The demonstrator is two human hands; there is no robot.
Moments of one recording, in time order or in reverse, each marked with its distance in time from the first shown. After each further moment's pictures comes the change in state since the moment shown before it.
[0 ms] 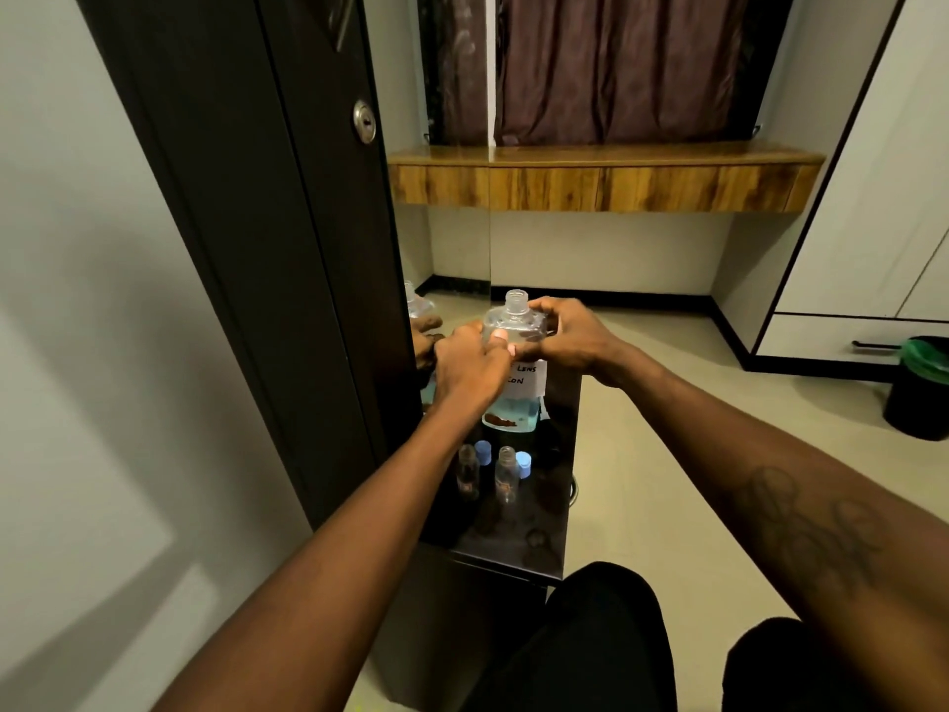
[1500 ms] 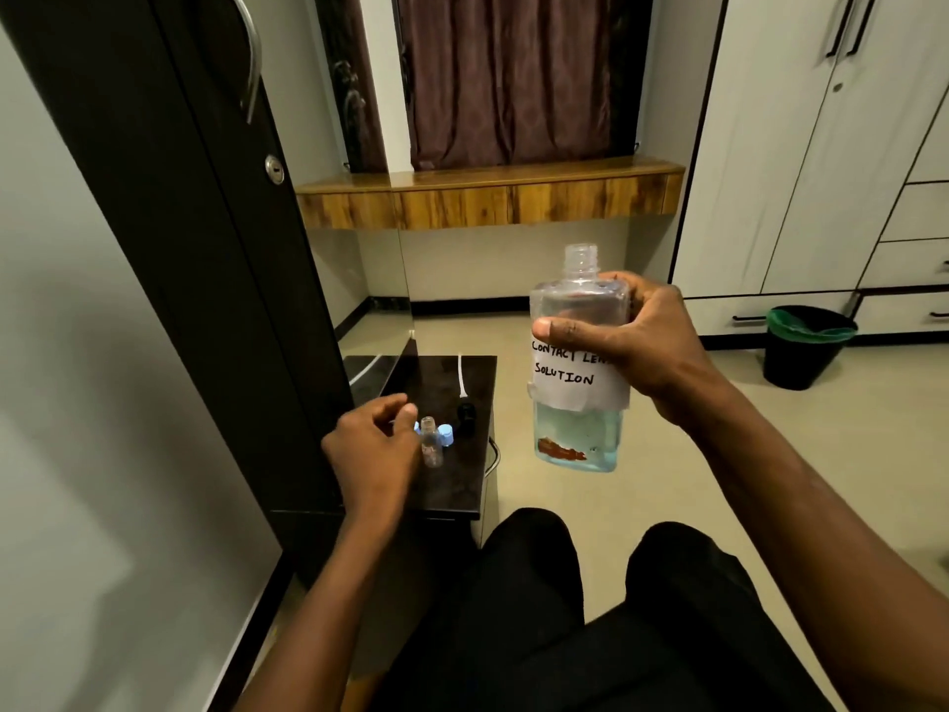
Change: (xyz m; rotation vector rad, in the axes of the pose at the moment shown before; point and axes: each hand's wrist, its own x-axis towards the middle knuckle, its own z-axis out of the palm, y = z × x) left_hand -0.161 -0.020 -0.037 -0.138 0.222 0.102; right_hand -0.245 -0.087 -0.087 0.282 0.443 -0.079
